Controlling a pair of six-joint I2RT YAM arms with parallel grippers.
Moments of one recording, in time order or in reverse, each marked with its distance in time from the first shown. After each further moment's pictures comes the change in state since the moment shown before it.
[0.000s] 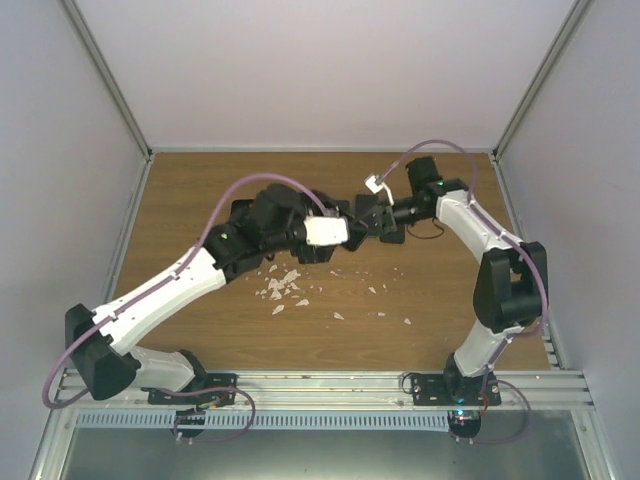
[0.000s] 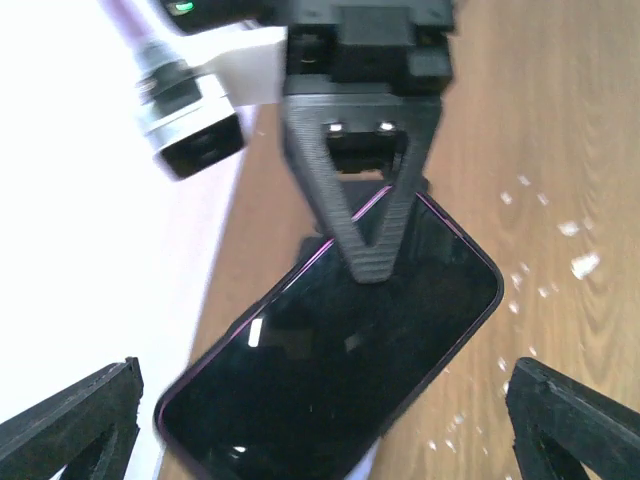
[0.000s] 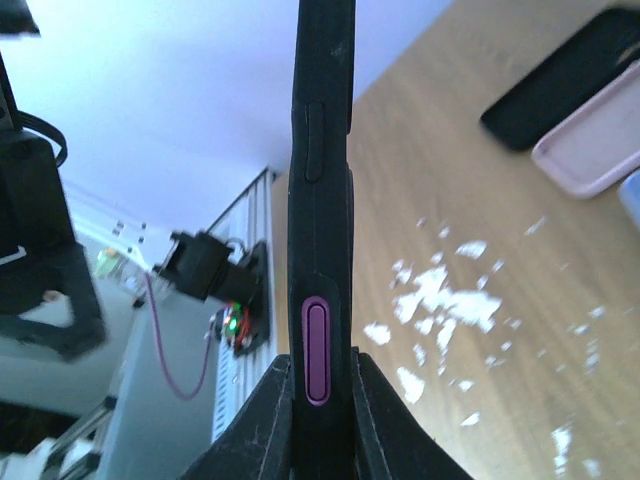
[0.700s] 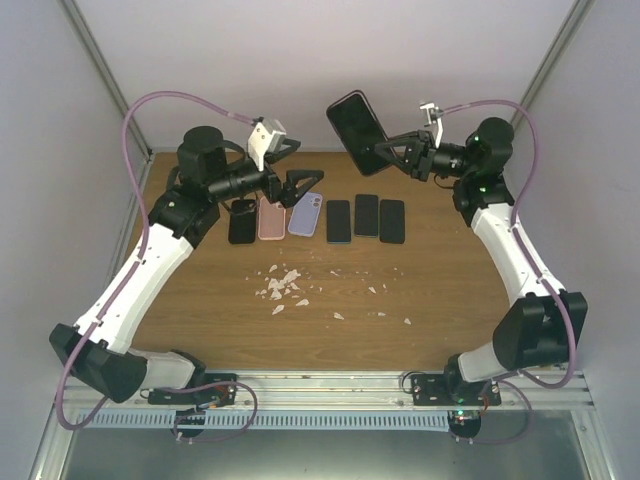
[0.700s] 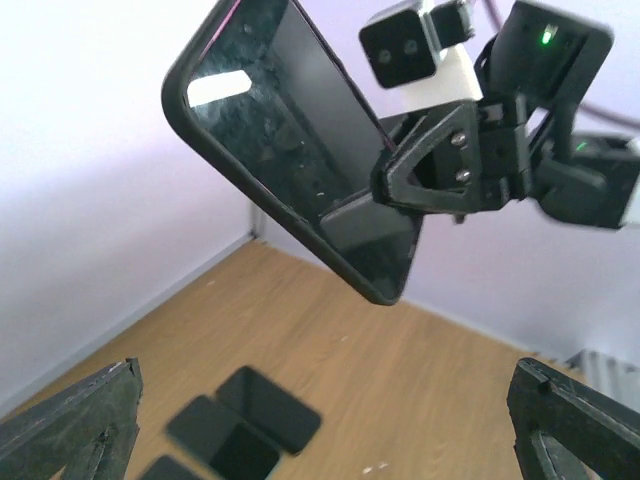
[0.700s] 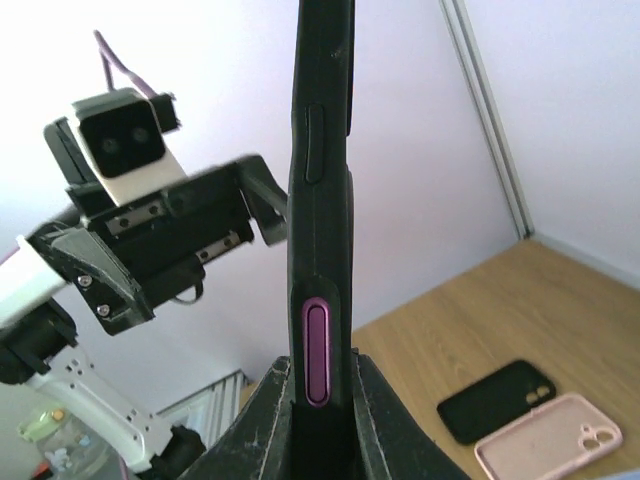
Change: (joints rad) left arm 0.373 -0.007 0.221 0.171 0.571 -0.820; right arm -0.132 -0.256 0.003 1.102 0.007 0.951
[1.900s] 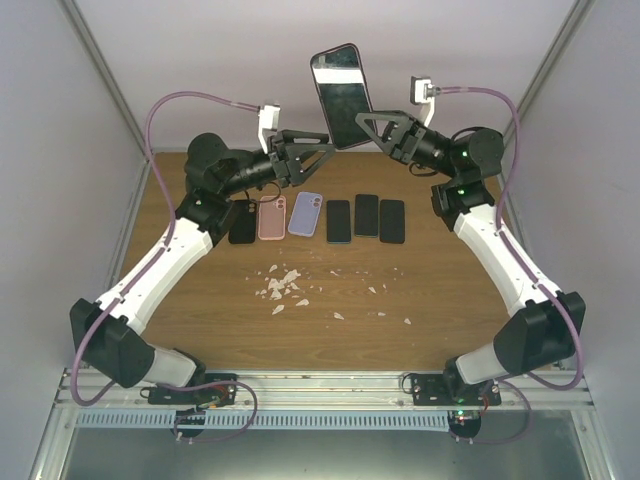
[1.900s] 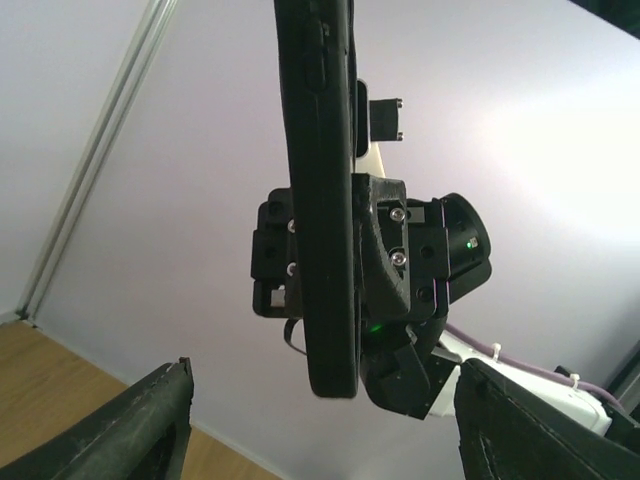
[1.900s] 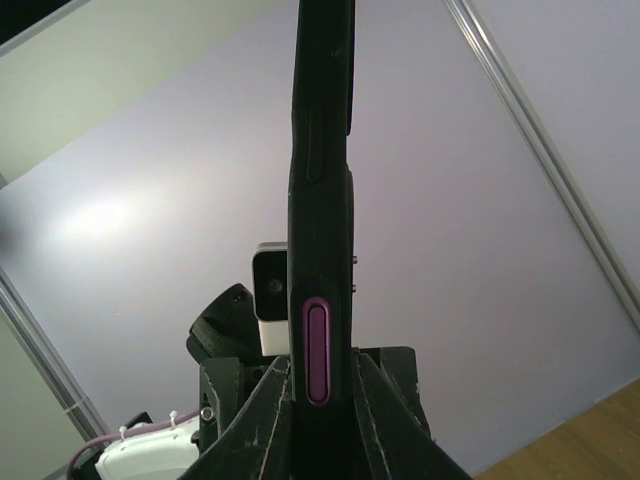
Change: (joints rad) left arm -0.016 0.082 -0.099 0.657 0.206 -0.767; right arm 0.188 -0.022 0.036 0.451 0.317 0.535
